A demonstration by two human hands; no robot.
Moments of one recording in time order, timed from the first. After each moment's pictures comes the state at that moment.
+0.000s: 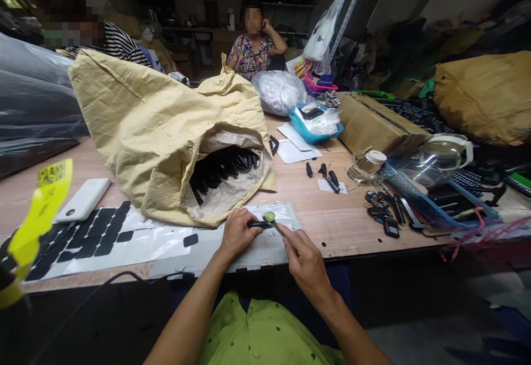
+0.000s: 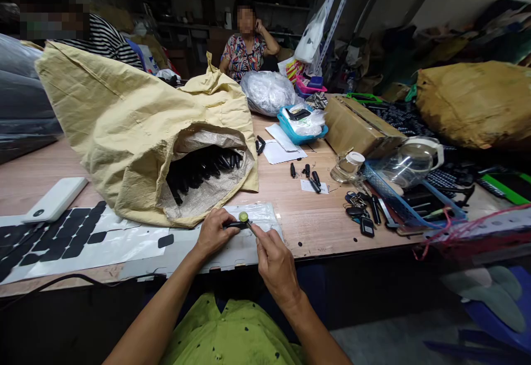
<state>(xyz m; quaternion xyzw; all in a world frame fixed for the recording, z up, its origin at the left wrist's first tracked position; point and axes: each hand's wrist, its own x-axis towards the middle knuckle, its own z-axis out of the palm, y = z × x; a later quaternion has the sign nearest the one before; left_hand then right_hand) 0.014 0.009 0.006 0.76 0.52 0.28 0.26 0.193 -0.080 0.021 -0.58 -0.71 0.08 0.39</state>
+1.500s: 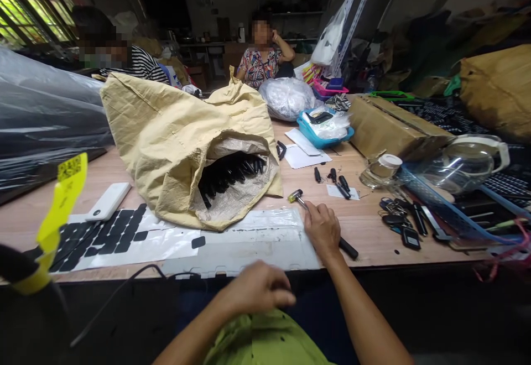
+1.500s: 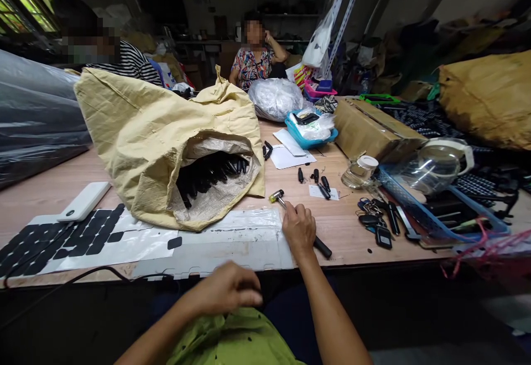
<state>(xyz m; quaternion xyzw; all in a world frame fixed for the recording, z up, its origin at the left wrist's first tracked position) 0.021 -0.061 0.053 0.77 0.40 0.02 0.49 0.246 0.006 -0.022 -0.71 -0.64 -0.17 0.21</state>
